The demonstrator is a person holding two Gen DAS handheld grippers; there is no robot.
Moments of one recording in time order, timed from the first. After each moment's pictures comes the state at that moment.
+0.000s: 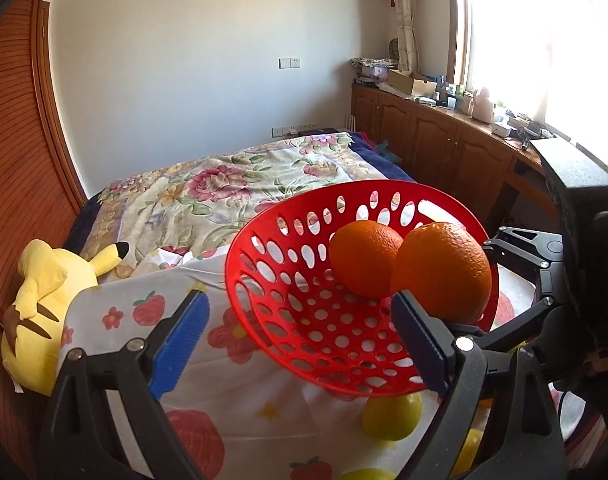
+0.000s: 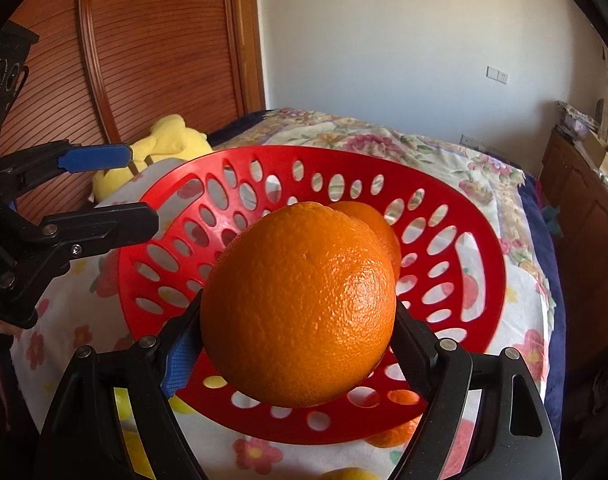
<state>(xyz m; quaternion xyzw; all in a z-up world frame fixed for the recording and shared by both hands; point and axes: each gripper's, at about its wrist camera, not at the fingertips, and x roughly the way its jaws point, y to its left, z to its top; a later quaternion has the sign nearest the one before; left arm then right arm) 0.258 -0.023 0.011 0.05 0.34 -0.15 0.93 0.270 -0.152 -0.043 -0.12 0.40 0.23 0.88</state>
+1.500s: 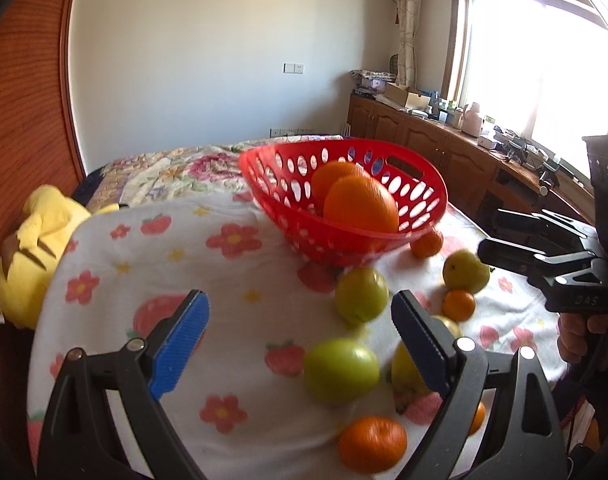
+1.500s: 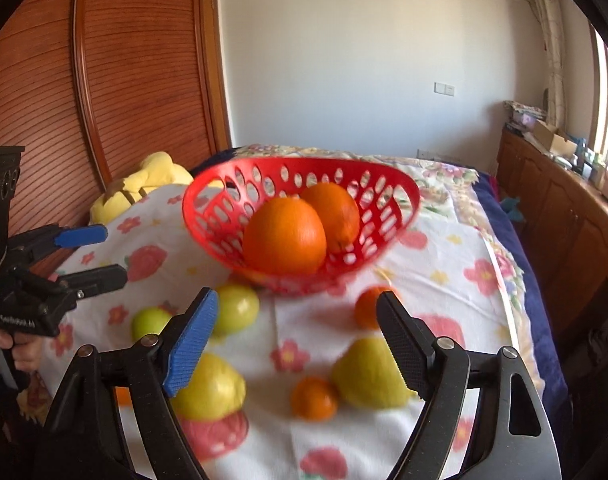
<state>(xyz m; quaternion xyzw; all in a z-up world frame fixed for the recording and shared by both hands) 0.143 0.006 -0.027 -0.01 0.33 -0.16 0.93 0.147 -0.187 -0.023 -0.07 0.33 0.16 0.93</state>
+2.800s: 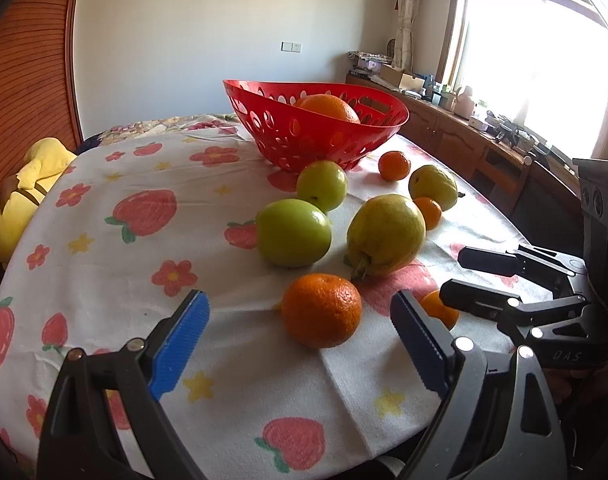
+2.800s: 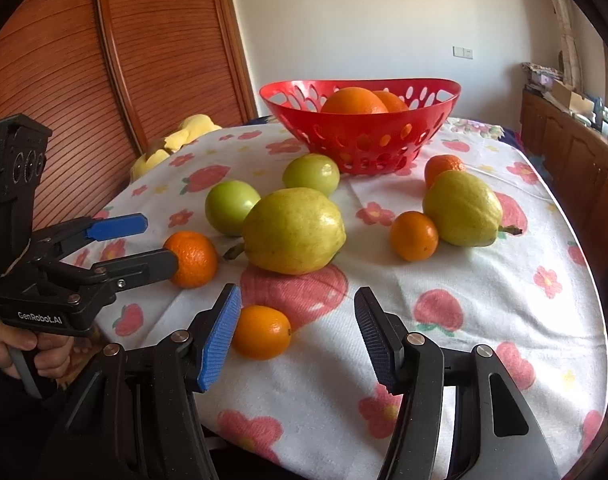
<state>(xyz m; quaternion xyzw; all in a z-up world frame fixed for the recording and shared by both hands) 0.064 -0.008 -0.079 -0.02 0.36 -0.16 0.92 0.058 -0.169 -0.089 -0.04 0.38 0.21 0.90</state>
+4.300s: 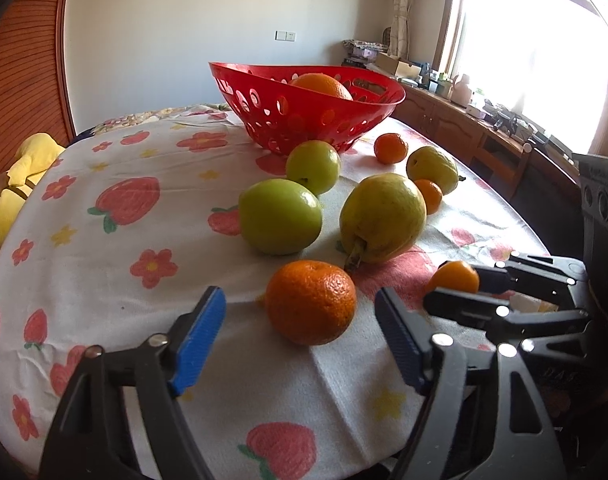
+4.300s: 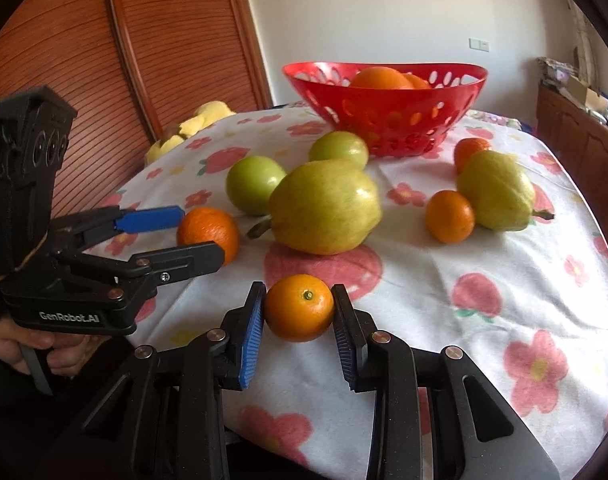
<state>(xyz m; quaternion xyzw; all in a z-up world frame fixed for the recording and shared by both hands) 0.072 -0.018 -0.093 -0.01 0.37 -0.17 0.91 0.059 -0.158 -0.106 -0.04 0.39 0.23 0.89</state>
